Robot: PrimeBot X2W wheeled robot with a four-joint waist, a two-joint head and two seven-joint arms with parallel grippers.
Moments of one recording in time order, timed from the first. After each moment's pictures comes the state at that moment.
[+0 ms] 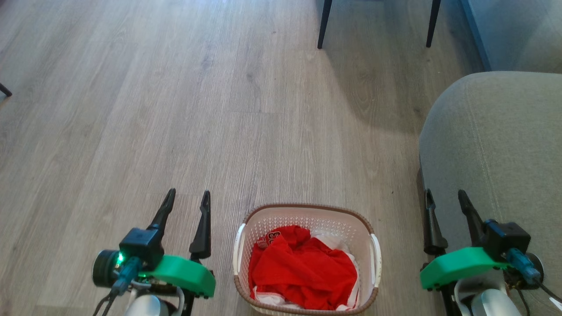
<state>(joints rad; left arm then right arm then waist) 0.00 0.06 -0.24 0.14 -0.20 -0.02 -0.25 0.01 -0.04 0.07 0.15 0.25 0.12 -0.25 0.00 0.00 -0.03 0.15</state>
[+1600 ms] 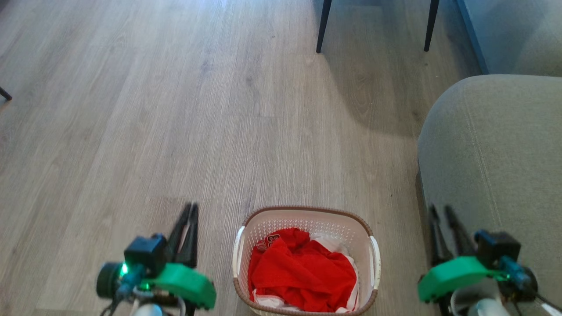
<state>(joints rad) 0.01 0.06 -0.25 0.18 -0.21 -0.03 -0.25 0.01 -0.04 0.07 0.20 0.25 0.12 -0.25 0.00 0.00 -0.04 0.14</state>
